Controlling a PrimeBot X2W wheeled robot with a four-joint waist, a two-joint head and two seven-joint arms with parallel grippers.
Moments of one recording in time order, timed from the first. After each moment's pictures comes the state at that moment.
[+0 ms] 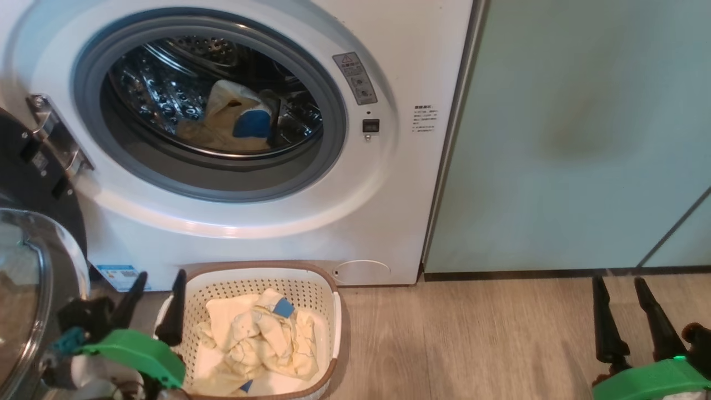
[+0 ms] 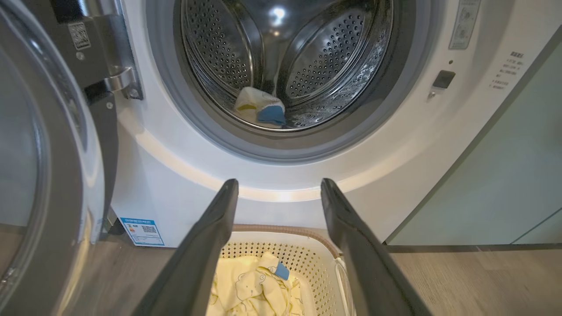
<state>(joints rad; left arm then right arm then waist) -0.04 0.27 -0.02 0.35 -0.45 -0.13 -0.25 0.04 -0.09 0.04 0.18 0.31 0.13 -0.25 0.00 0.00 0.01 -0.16</state>
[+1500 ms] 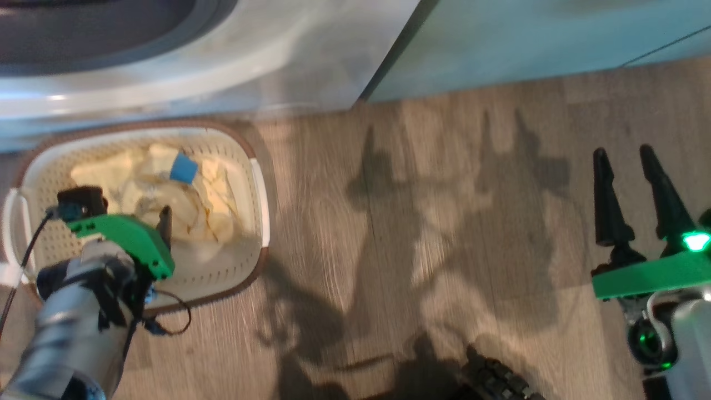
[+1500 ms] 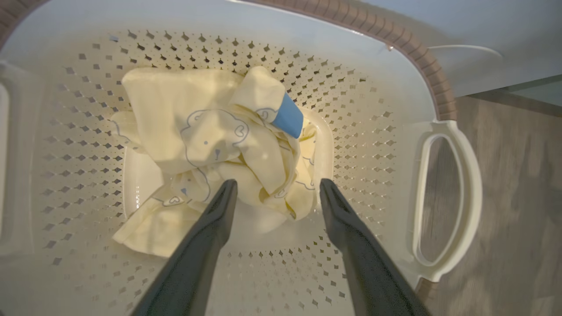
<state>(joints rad) -0.71 0.28 -0.36 1.20 -0.76 -0.13 -0.14 -0.26 -0.10 0.10 0.14 0.33 0.13 -0.25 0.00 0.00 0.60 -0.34</state>
